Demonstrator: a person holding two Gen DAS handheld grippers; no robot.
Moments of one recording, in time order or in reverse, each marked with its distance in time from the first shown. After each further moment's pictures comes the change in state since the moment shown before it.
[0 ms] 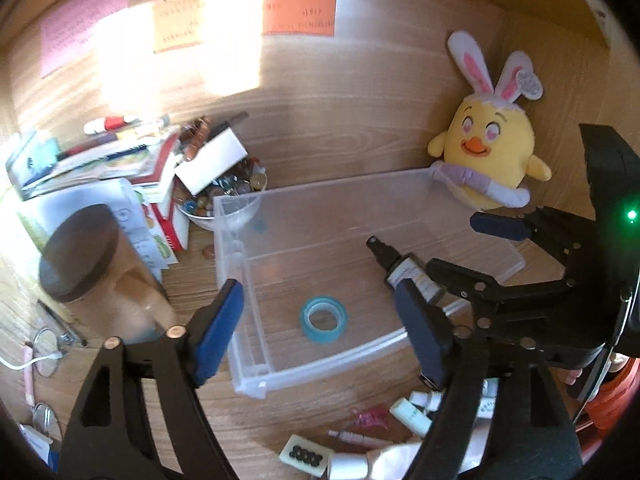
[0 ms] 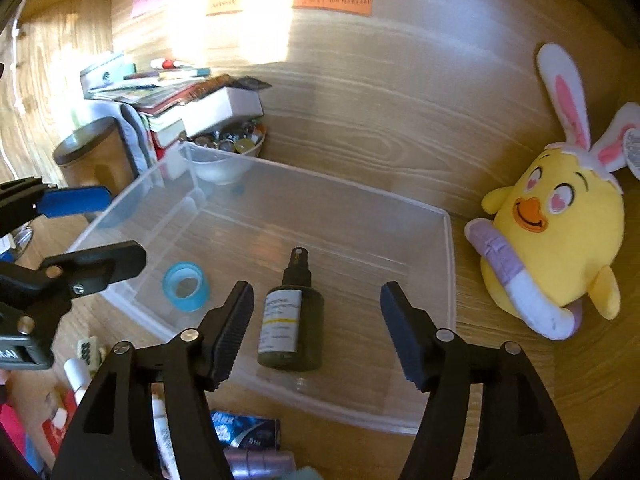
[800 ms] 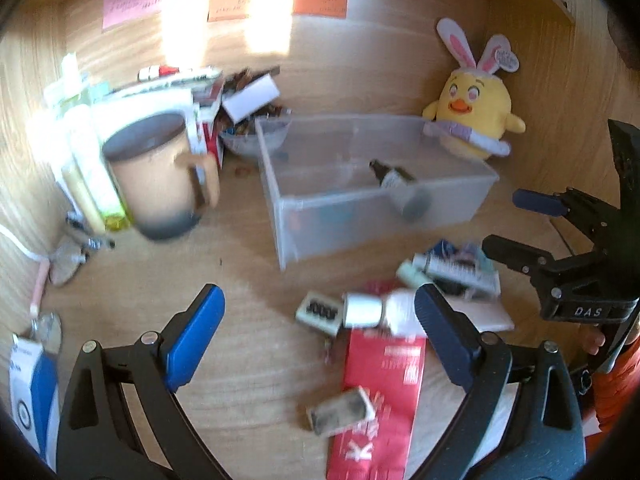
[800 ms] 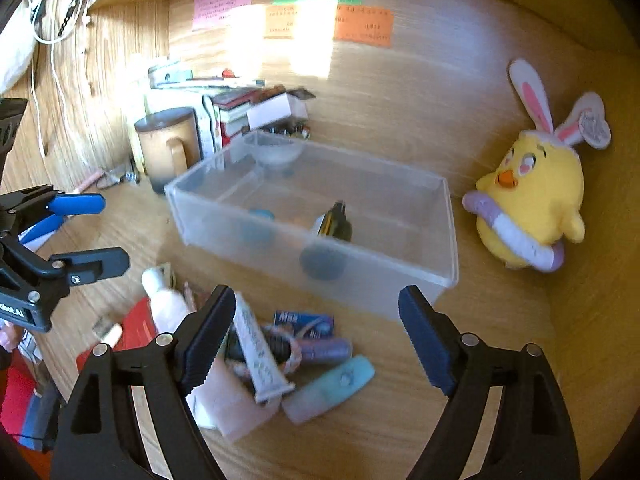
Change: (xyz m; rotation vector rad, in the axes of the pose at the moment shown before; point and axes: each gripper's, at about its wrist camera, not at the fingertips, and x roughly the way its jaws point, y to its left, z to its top) left arm -0.057 0.012 -0.098 -0.033 0.035 0.010; right arm -0.072 0.027 -0.072 -0.015 -0.076 0.047
